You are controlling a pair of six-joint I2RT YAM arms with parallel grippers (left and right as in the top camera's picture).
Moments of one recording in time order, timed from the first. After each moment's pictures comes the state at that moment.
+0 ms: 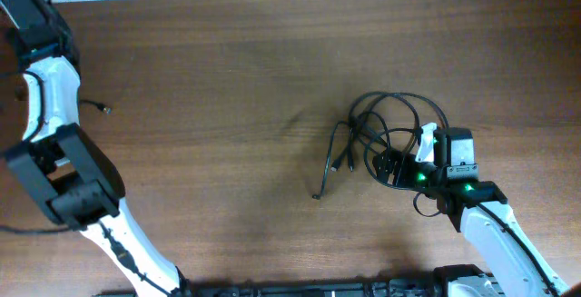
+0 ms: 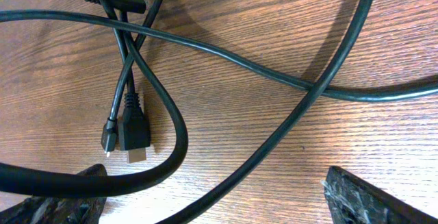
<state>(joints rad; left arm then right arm) 0.40 2.22 1.86 -0.17 -0.41 -0.01 0.04 1.15 0.47 -0.34 -0.30 0.36</state>
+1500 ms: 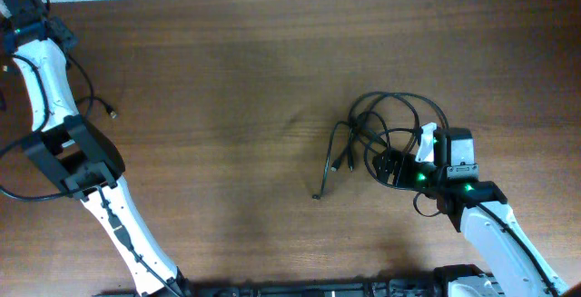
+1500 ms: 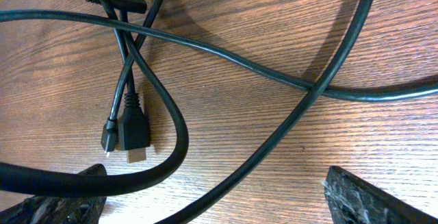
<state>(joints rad) 0.43 2.59 2.50 -0.79 -0.26 -0.25 0.04 1.15 0.47 -0.34 -0.30 0.36</state>
